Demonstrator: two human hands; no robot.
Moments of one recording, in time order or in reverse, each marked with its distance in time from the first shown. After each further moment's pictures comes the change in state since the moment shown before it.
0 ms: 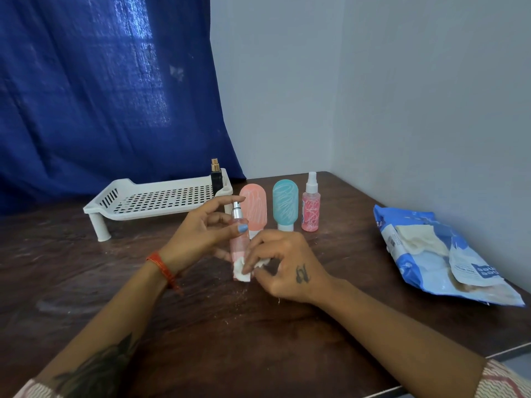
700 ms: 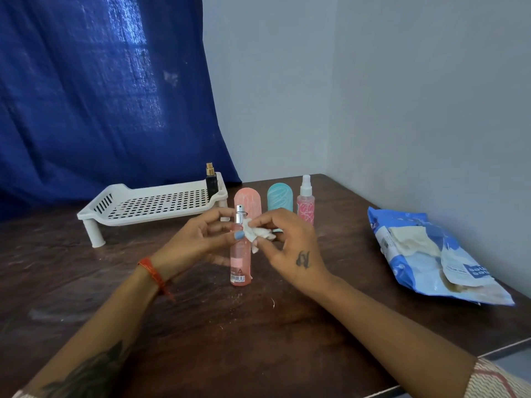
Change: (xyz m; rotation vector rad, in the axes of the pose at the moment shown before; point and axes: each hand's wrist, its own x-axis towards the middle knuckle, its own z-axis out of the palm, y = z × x) left_hand 0.003 -0.004 -0.004 -0.102 -0.152 -0.111; right_hand 0.009 0.014 -0.002 -0.045 0.320 0.120
